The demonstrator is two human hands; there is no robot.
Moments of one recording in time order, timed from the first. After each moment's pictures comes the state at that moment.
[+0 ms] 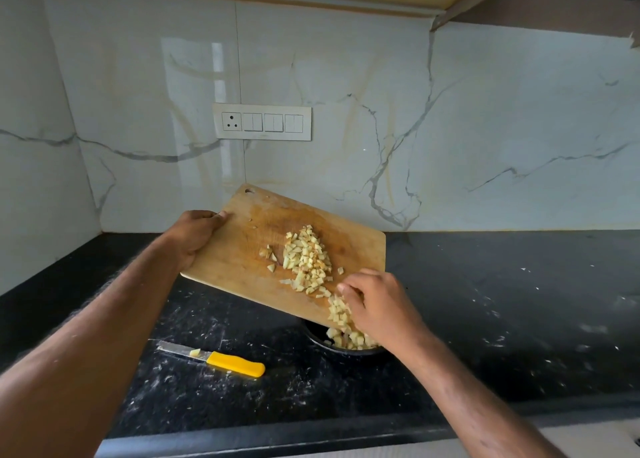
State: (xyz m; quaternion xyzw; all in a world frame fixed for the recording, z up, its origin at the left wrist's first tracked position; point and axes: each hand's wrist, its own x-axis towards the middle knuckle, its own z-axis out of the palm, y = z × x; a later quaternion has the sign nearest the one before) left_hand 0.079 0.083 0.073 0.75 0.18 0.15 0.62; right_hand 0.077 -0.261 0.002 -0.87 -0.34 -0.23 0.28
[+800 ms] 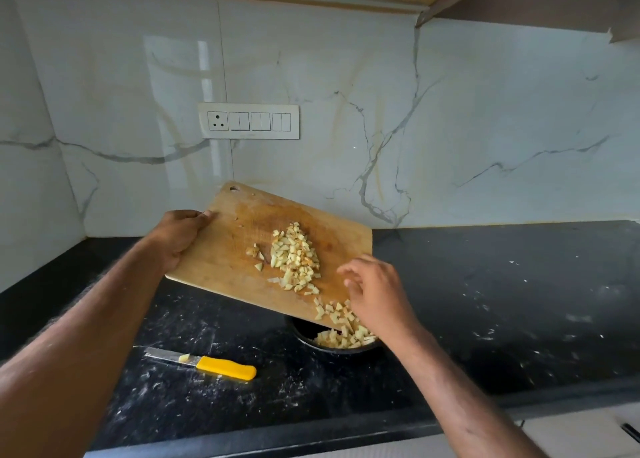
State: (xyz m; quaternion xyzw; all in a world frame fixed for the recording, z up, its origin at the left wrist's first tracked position) left_hand 0.080 0.086 0.074 0.76 0.18 0.16 0.61; right_hand 0.077 -0.264 0.009 -0.88 -0.27 -0.23 0.32
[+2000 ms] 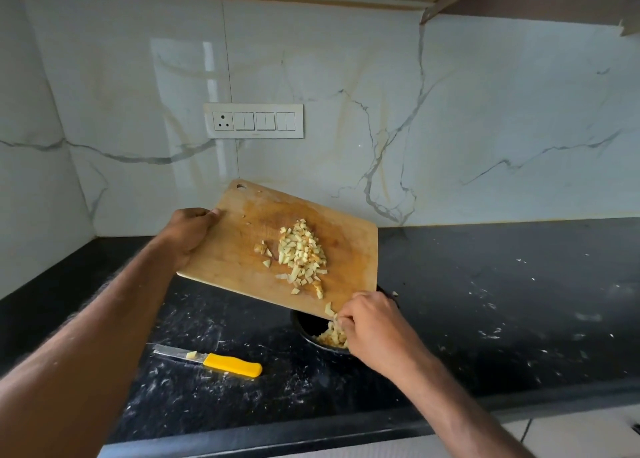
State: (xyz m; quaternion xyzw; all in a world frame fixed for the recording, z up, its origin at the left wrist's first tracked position) left_hand 0.083 0.082 0.075 0.77 0.18 0.17 0.59; right_hand 0.045 -0.264 -0.010 -0.92 -0.29 -0.17 0.20
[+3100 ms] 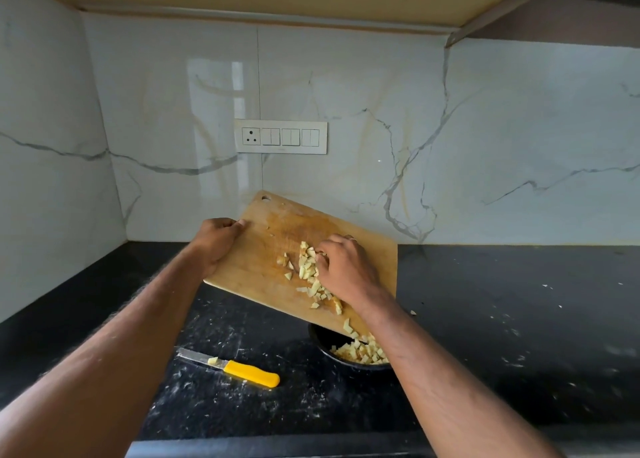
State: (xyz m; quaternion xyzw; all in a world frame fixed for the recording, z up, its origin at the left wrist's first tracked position) left_hand 0.074 0.075 0.078 0.77 0.17 0.18 0.59; right_hand 0.128 -0.177 0.040 -0.86 -0.34 -0.30 0.23
